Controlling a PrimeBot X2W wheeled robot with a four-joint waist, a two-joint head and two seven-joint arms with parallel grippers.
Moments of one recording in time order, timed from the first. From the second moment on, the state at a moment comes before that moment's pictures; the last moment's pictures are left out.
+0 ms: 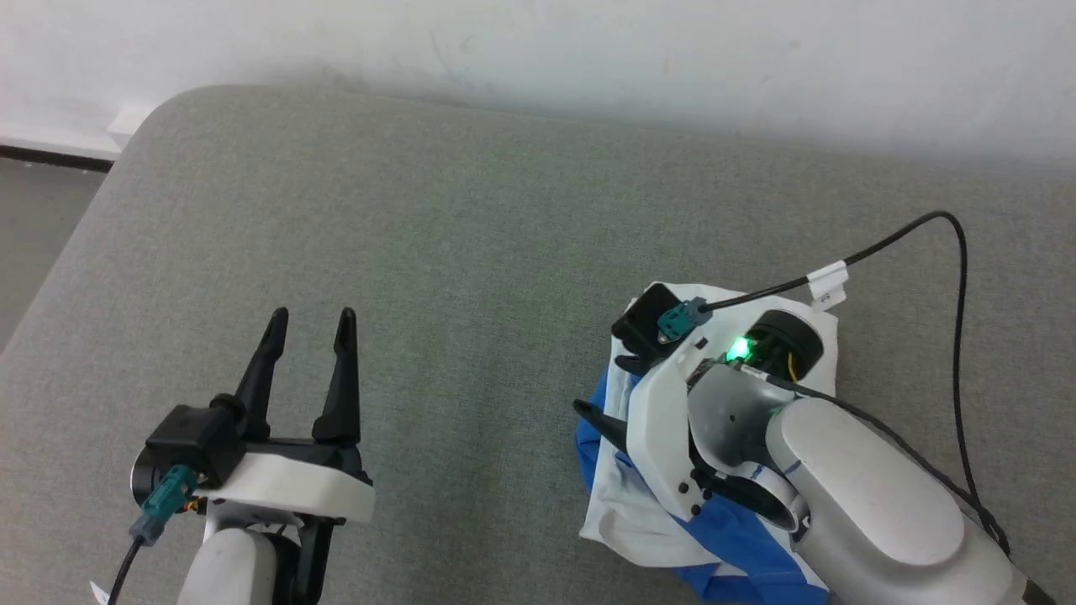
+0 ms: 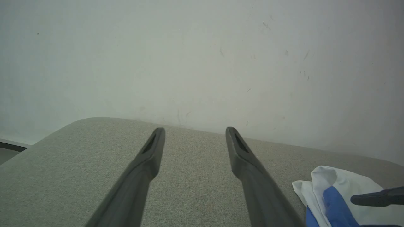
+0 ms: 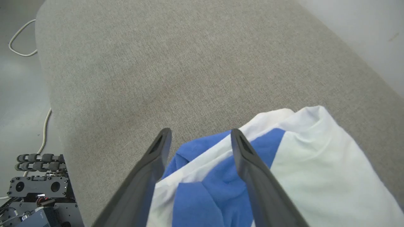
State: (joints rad) left arm -0.13 0.12 -0.04 0.11 -0.27 -0.10 -0.26; right arm -0.56 -0.23 0.70 0.24 0.49 0.13 0.60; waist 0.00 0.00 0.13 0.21
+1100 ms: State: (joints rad) left arm -0.13 0.12 -0.05 0.09 -0.26 -0.10 -0.26; right arm -0.26 -0.15 0.17 0.30 0.17 0.13 0.77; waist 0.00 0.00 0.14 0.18
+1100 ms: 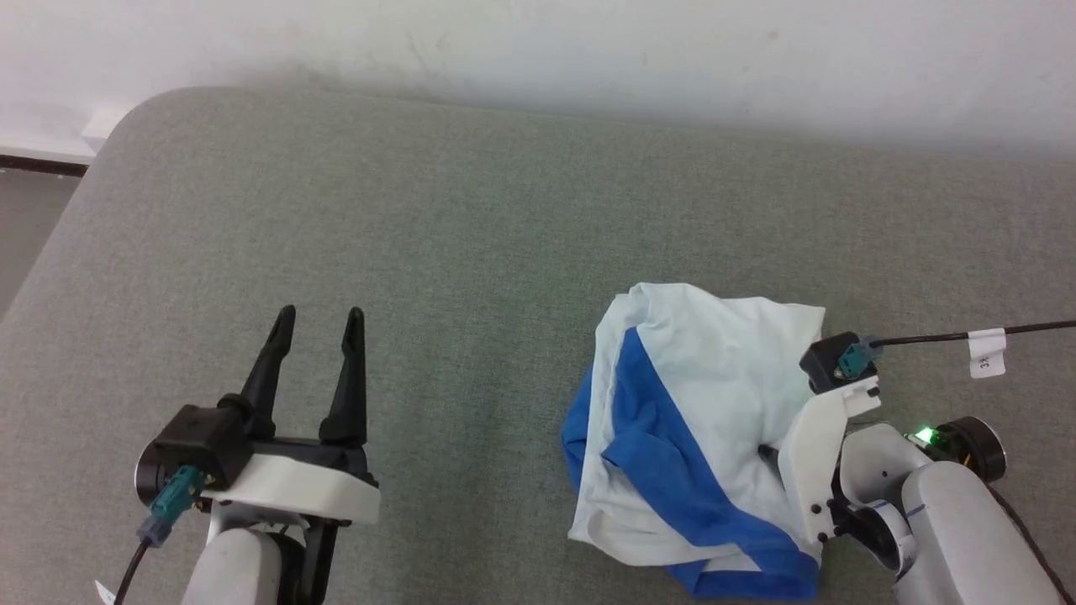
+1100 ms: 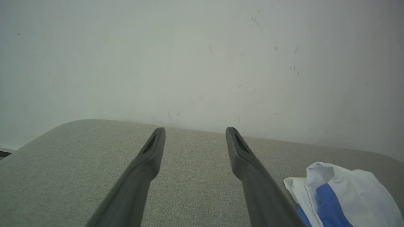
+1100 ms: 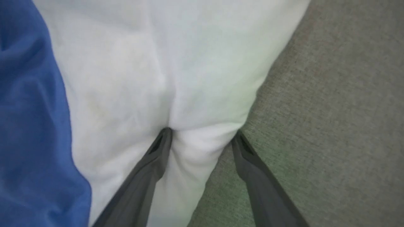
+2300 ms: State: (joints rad) left arm -0.18 0.20 0.02 -0.08 -0.26 -0.04 -0.22; right arm -0.69 -0.55 0.58 0.37 0.38 0.13 0.66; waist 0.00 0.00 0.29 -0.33
